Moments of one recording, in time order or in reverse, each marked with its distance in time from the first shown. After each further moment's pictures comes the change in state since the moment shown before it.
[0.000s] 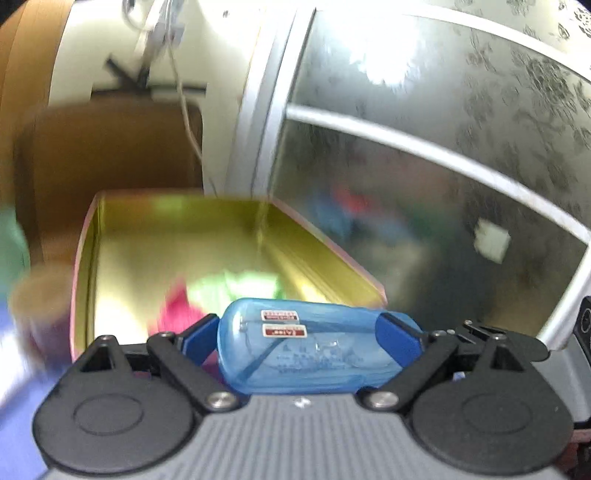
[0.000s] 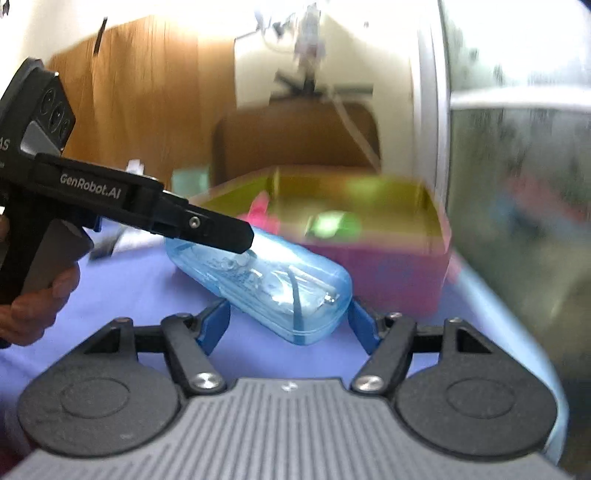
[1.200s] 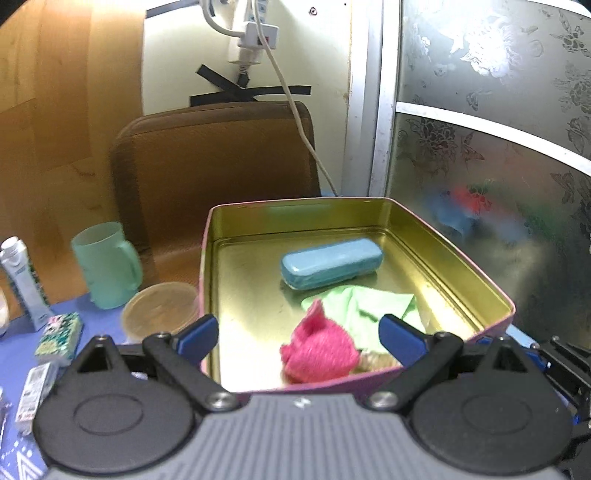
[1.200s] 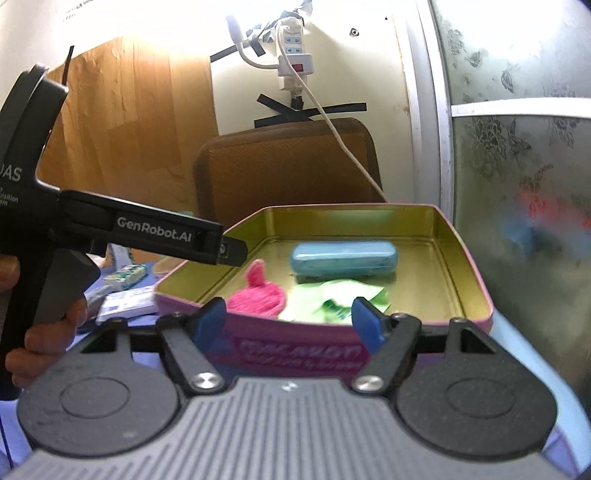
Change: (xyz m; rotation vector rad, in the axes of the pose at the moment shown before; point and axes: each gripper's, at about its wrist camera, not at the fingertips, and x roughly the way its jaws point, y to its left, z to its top) left arm -0.007 0.030 0.010 -0.006 0.052 0.376; right arm 0.043 0.023 0.023 0.123 -0.008 -0.017
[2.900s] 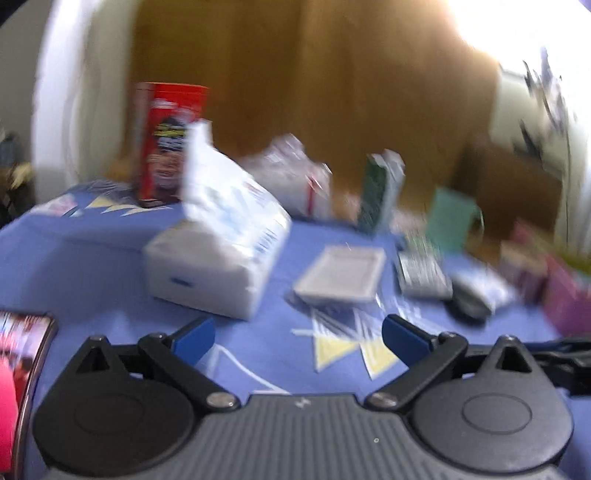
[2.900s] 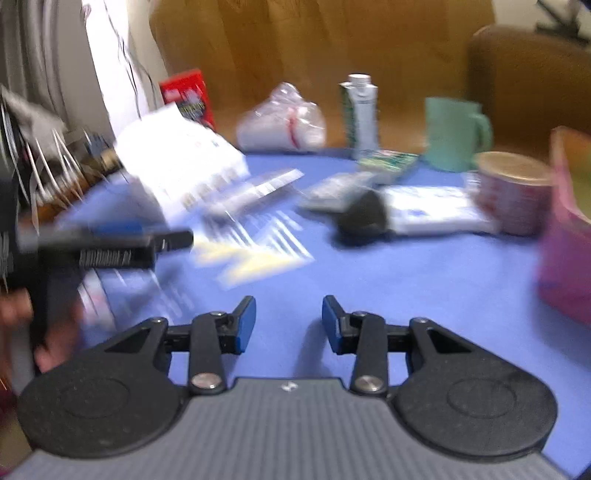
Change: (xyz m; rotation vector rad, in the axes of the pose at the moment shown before) left arm -0.167 0.251 -0.191 -0.470 -0.175 0.469; right arm 0.100 0.228 -0.026 -0.126 0.363 0.556
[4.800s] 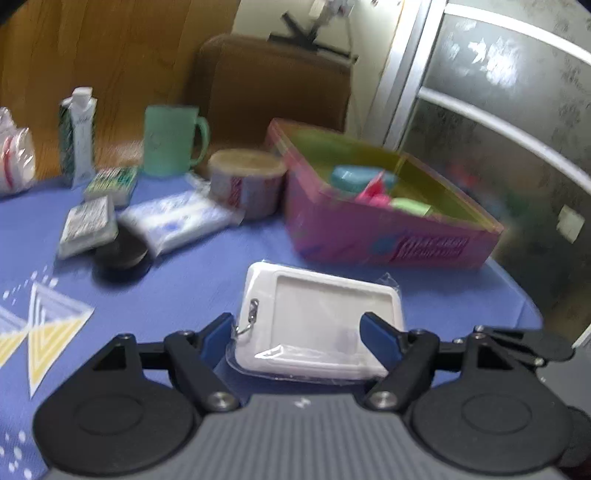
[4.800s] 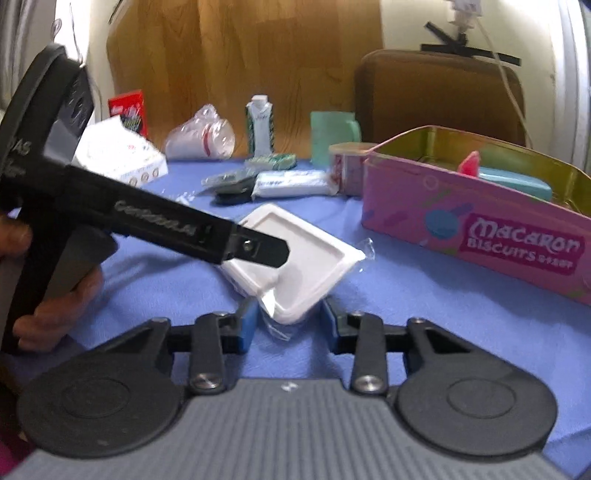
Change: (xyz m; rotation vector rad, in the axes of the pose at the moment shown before) left arm 0.020 -0.207 -0.020 0.289 0.296 -0.594; right arm -0.114 -0.054 -0.096 -0.068 -0.160 -0.299
